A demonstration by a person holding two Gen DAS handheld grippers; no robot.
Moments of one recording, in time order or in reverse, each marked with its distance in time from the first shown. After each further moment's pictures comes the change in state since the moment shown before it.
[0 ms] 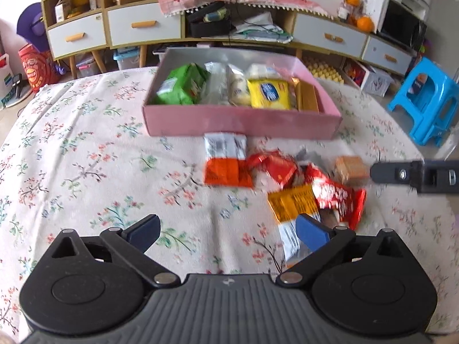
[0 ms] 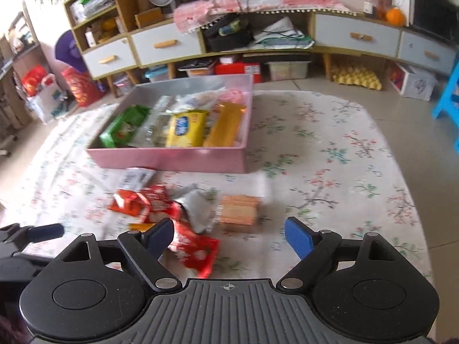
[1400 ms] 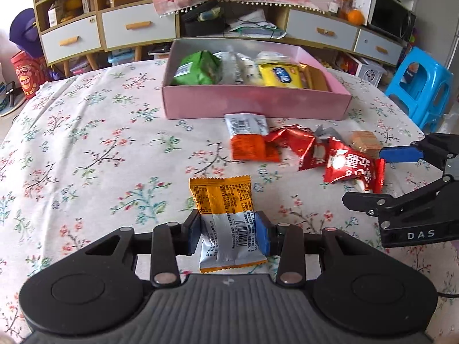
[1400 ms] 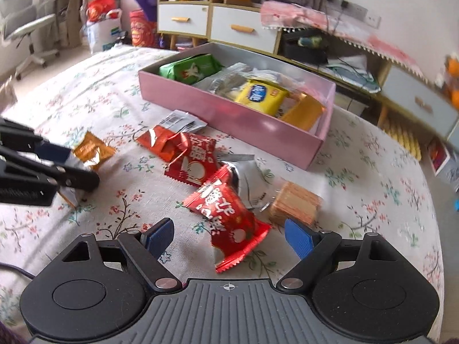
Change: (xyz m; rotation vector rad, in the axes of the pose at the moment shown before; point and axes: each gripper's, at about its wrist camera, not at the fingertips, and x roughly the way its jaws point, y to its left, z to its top) left arm -0.005 0.036 -0.022 0.045 -0.012 -0.023; right arm 0.037 0.052 -0.044 -0.445 -0.036 0.044
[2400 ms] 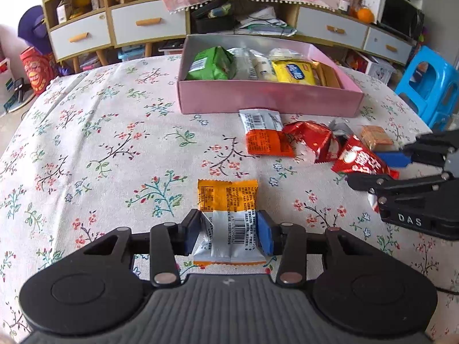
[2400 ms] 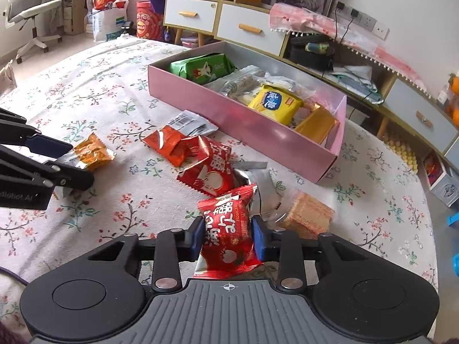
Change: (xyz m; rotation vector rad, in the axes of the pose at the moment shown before) left arm 0.003 0.009 0.000 -0.019 0.017 0.030; right arm 0.007 0.016 0.011 -0.048 0.013 -0.024
